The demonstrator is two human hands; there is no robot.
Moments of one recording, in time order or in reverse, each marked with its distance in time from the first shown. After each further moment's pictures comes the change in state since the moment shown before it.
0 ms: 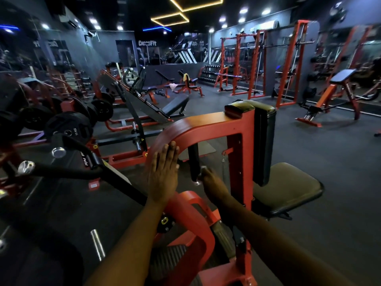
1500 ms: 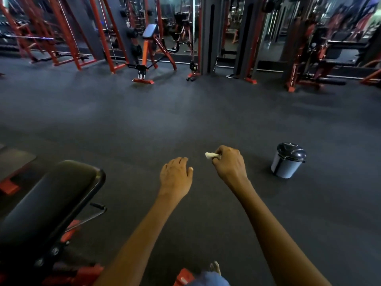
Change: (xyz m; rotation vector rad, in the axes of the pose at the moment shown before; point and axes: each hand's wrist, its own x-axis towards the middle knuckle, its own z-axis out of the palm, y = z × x) left_hand 0.054 0.804 0.001 -0.692 -0.823 0.421; right_hand -0.438 0.407 -0.484 -0.294 0.142 1.384
